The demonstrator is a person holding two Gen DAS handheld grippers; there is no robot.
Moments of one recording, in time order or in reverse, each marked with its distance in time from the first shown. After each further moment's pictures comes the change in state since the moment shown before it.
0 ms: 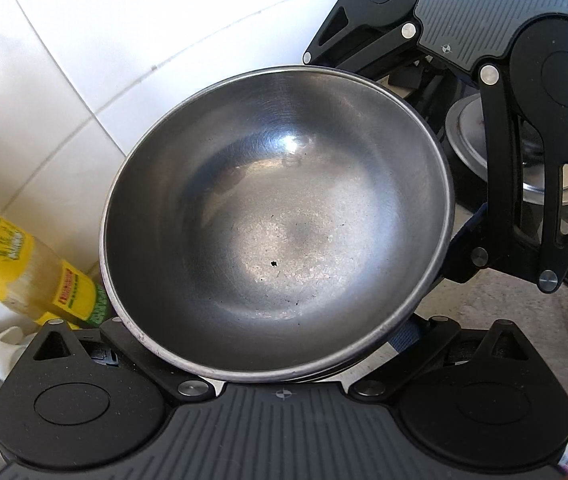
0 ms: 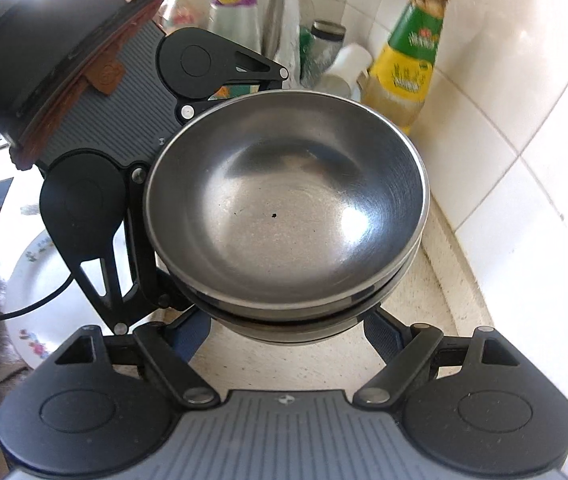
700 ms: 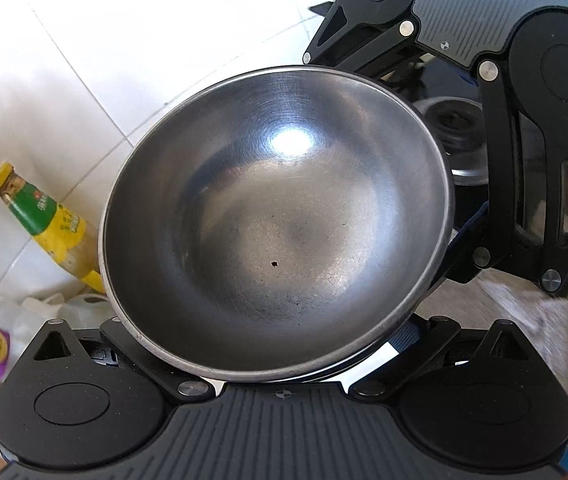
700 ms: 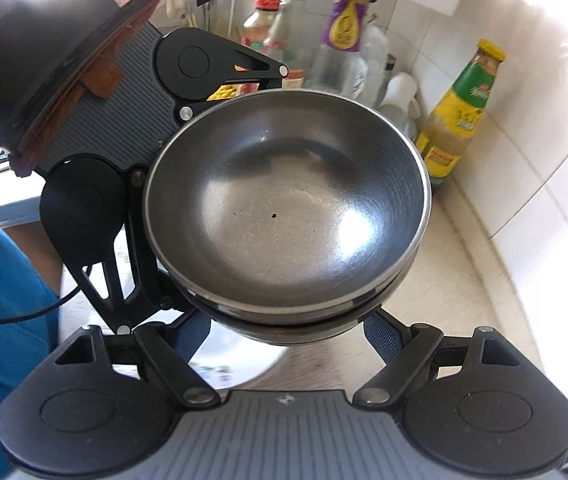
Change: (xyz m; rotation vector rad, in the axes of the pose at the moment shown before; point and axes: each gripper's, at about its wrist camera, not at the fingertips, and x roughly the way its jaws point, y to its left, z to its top) left arm -0.117 -0.040 -0.038 0.030 -0.024 0.034; right arm -0.045 0.115 0.019 0.037 0.023 -0.009
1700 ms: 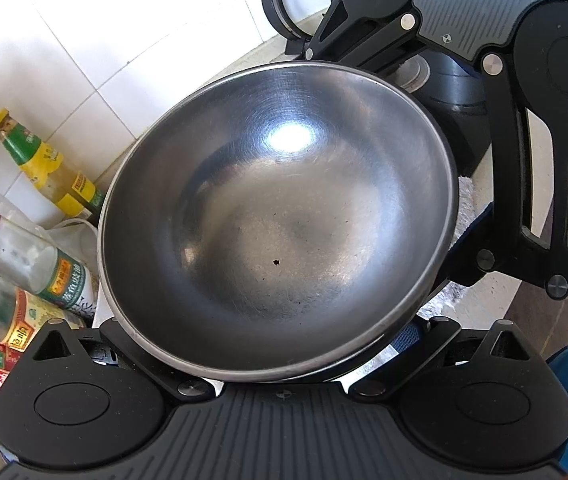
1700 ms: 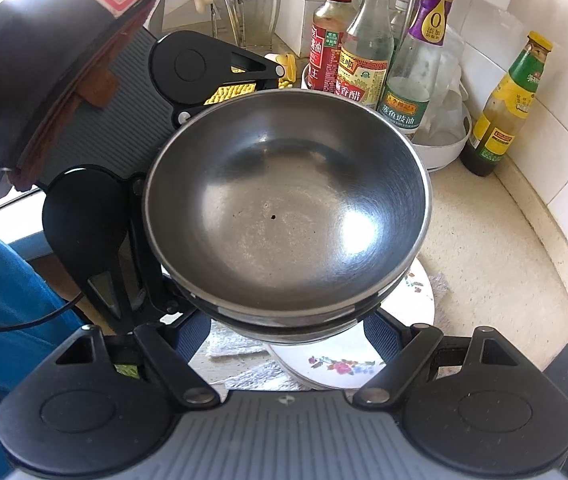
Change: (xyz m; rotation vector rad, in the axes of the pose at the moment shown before) left arm -0.047 -0.018 -0.087 0.053 0.054 -0.079; right arm 0.013 0.103 0.016 0.116 0.021 0.026
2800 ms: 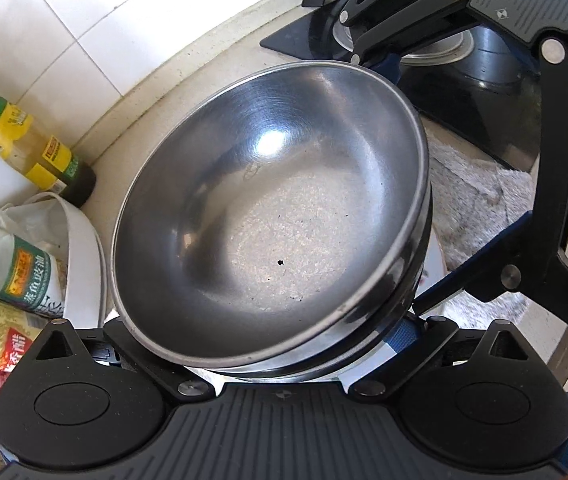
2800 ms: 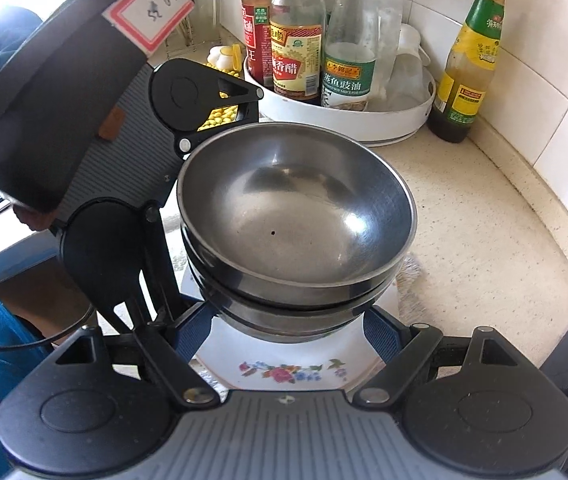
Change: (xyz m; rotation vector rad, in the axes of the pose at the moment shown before) left arm 0.074 0.011 0.033 -0.054 0.115 0.000; right arm 0.031 -0.053 -0.019 0.103 -0.011 -0.008
